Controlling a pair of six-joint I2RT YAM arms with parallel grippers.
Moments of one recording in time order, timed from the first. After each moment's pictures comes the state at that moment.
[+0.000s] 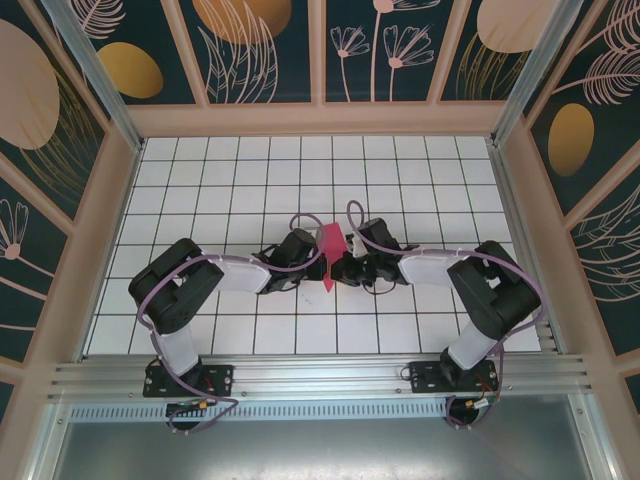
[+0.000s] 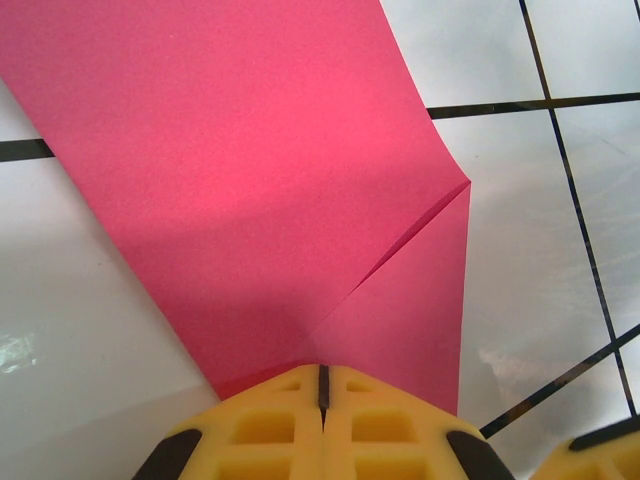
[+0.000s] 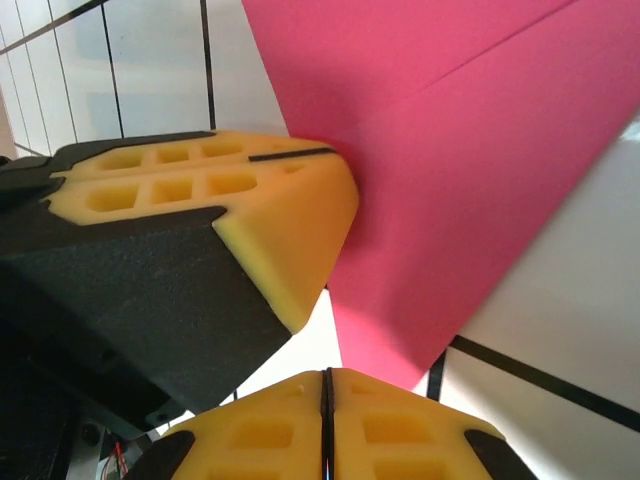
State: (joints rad) left arm -0.79 1.81 0.79 0.22 0.07 -0.70; right arm 0.64 1.64 0.69 0.03 -0.55 0.81
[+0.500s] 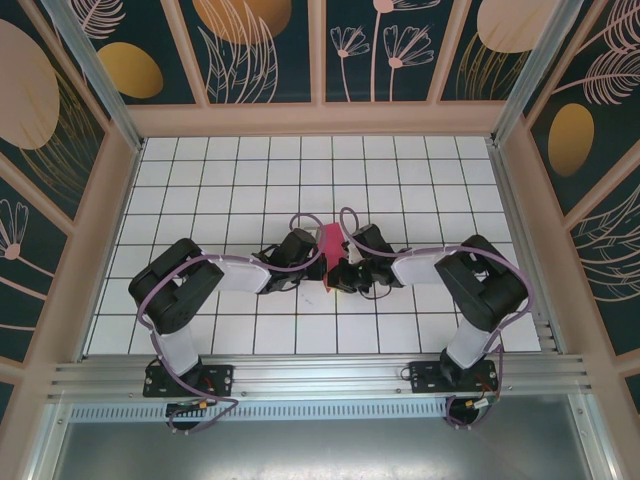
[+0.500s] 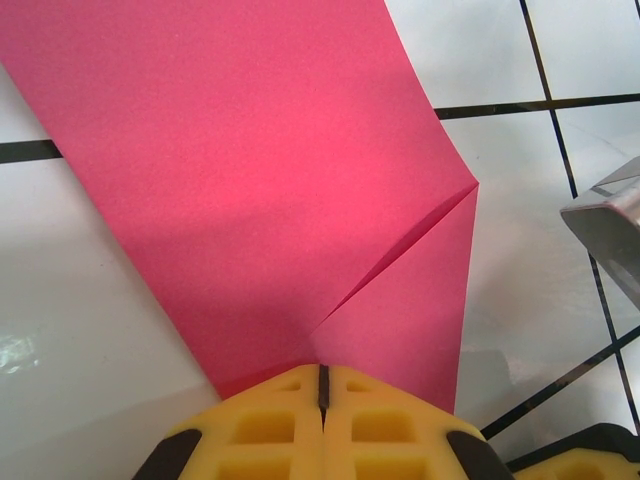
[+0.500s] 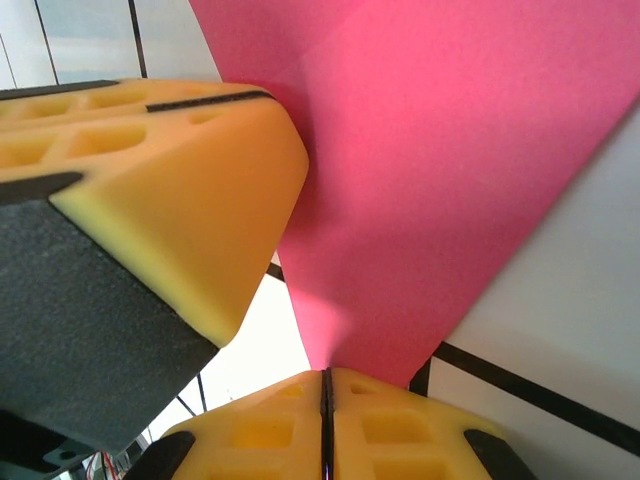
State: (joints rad) left arm -0.79 1.81 0.79 0.22 0.07 -0.70; right arm 0.67 1.71 0.69 0.06 -0.55 0.84
